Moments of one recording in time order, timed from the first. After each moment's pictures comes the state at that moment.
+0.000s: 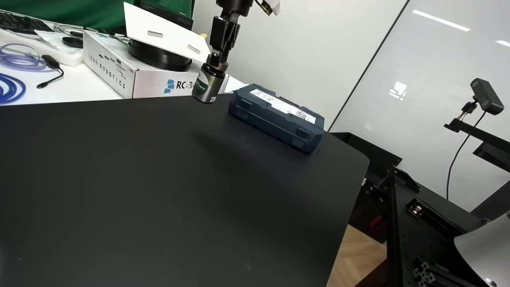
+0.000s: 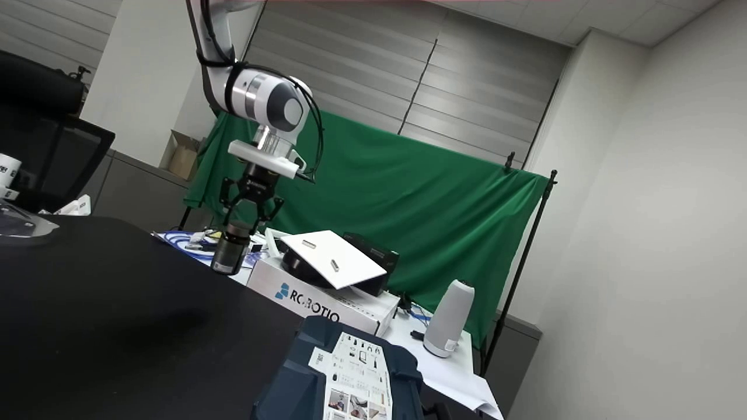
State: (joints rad) arm 0.01 0.70 0.05 -1.47 -0.03 2.15 -0.34
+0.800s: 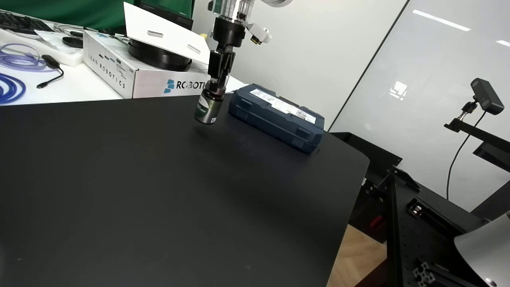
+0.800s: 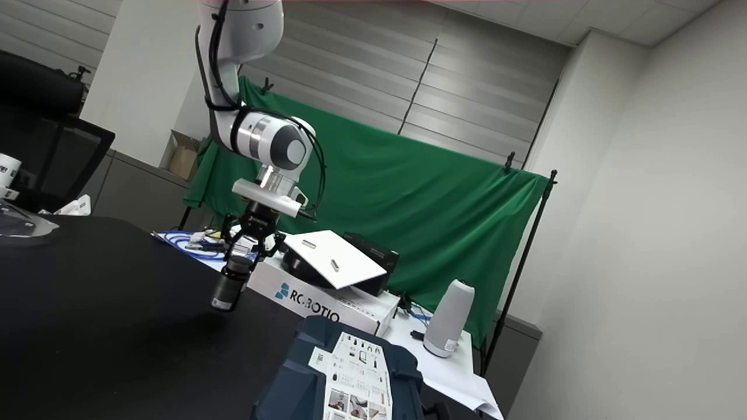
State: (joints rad) arm -0.03 0.88 0.04 -1.34 -0.03 2.15 -0.36
